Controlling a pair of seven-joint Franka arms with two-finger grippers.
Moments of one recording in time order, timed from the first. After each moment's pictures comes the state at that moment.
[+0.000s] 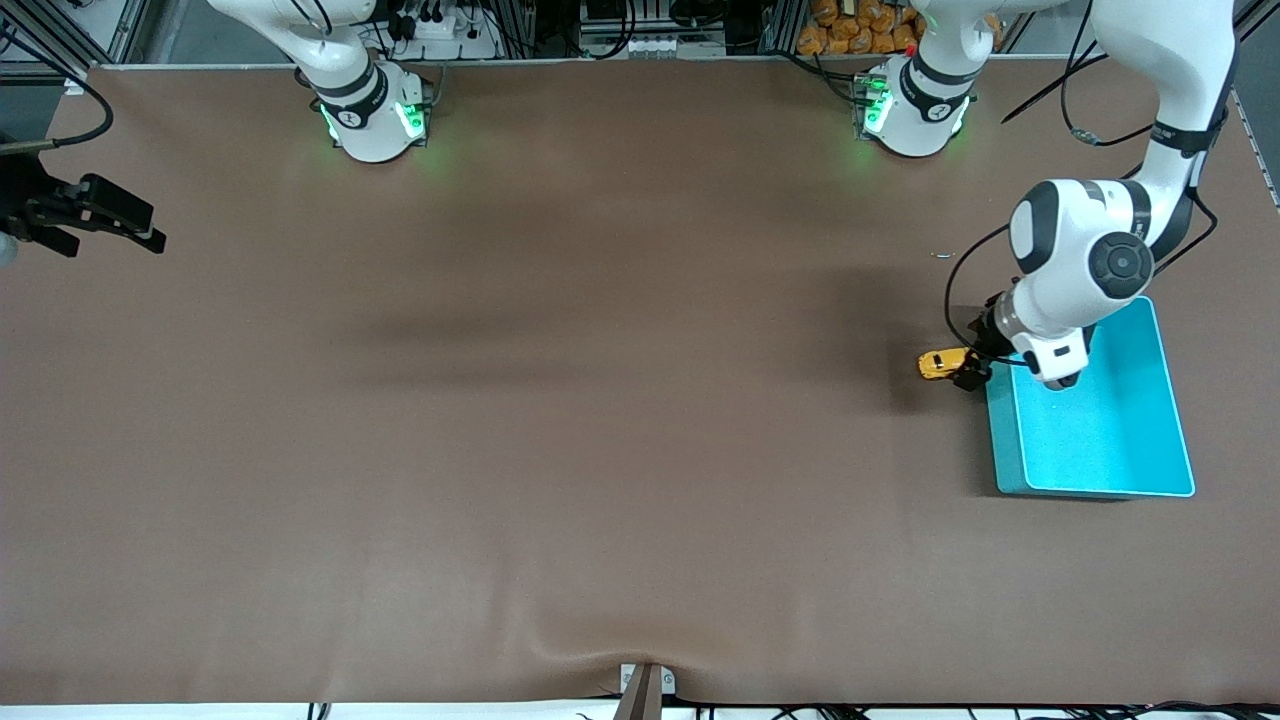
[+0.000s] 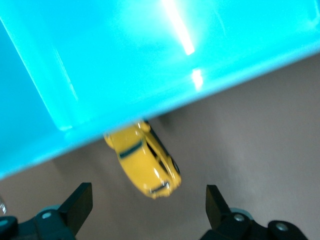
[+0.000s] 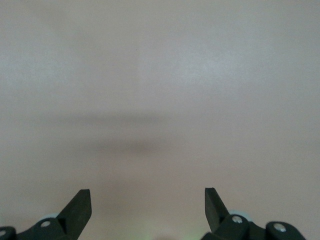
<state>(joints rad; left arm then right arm) 0.08 0.23 -0.10 -2.30 0.00 2.47 -1.14 -0.08 -0.04 0.05 -1.56 0.06 1.48 -0.06</state>
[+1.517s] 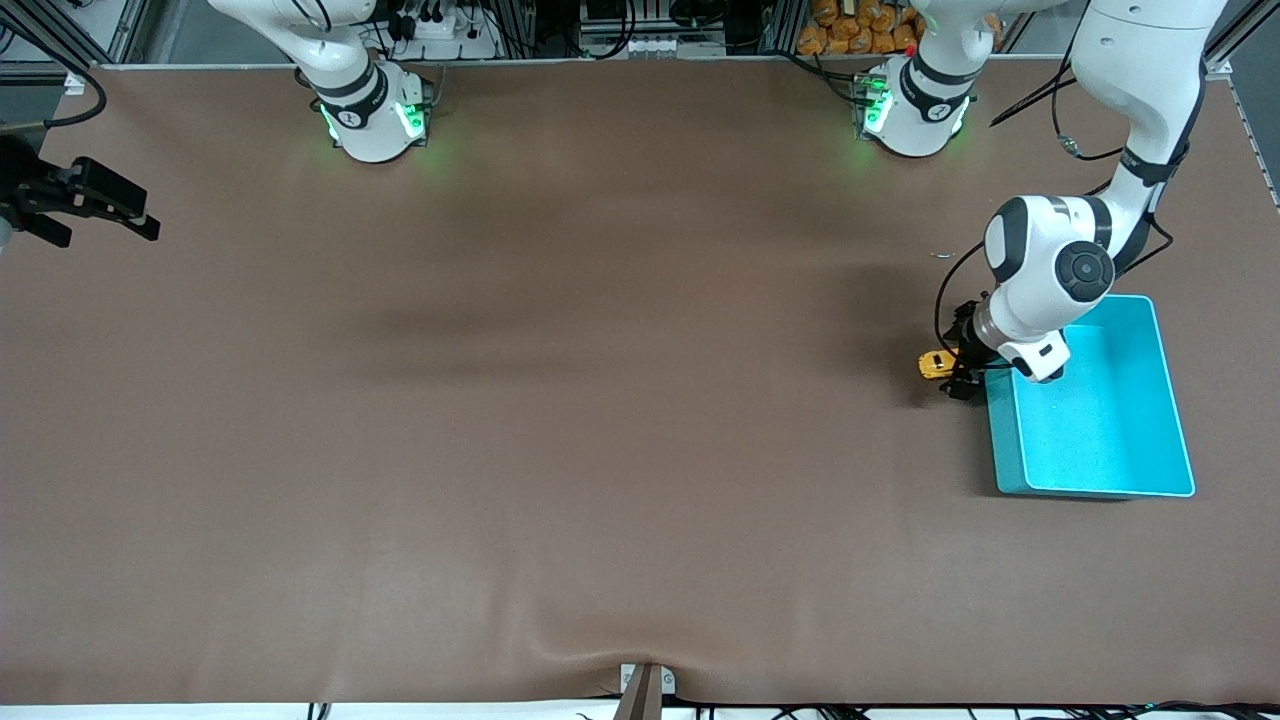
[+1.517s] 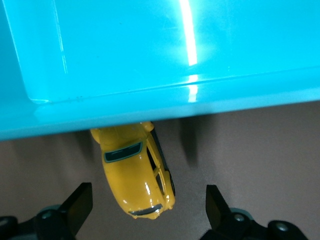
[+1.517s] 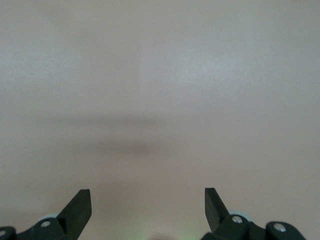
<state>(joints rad) 0.06 0.31 -0.10 -2.36 0.00 2.66 -1.41 -0.09 -0.06 0.05 -1.56 0.06 1.47 -0.07</state>
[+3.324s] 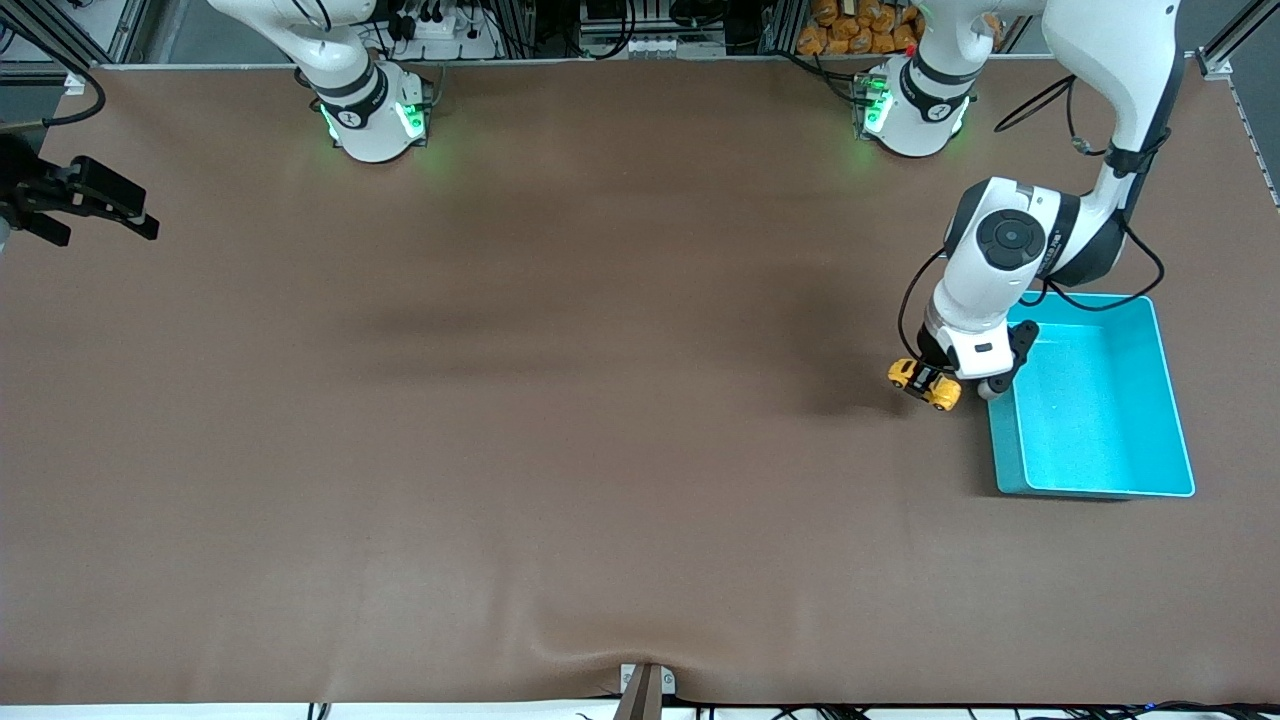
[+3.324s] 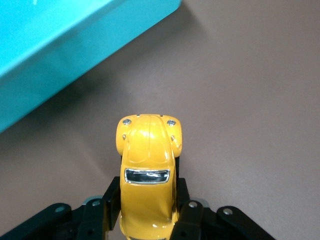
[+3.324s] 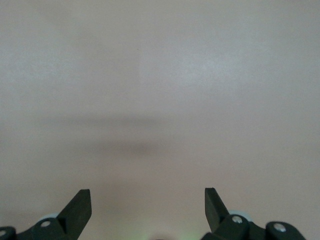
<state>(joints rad) -0.06 0.24 -0.15 -2.26 0.32 2.59 -1.33 -0.09 -0.06 0.05 -1.56 0.06 1.47 -0.07</state>
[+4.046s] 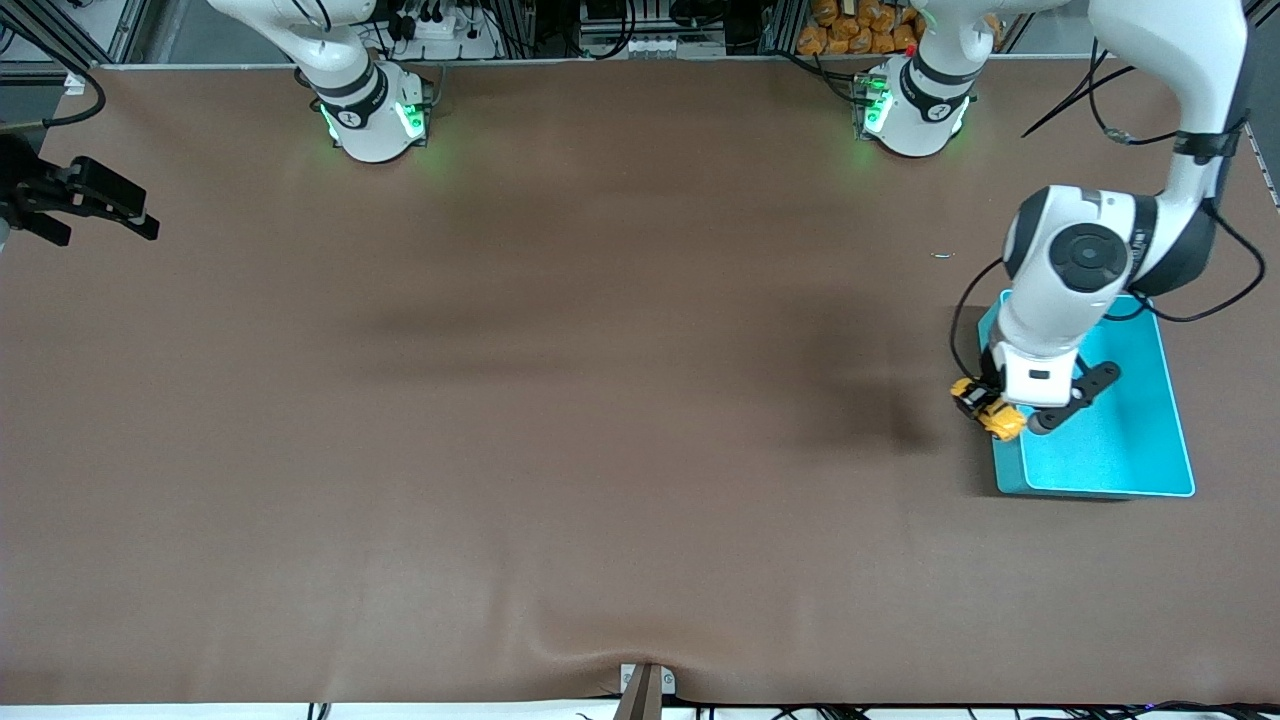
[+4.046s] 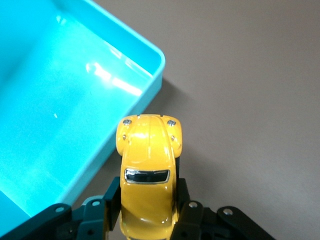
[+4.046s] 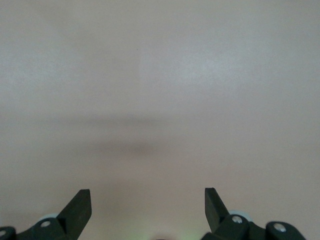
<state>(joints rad) 0.05 0.24 -0.15 -2.10 0.33 2.45 -0.90 -0.09 -0.06 0.05 -1.56 0.06 1.47 -0.06</state>
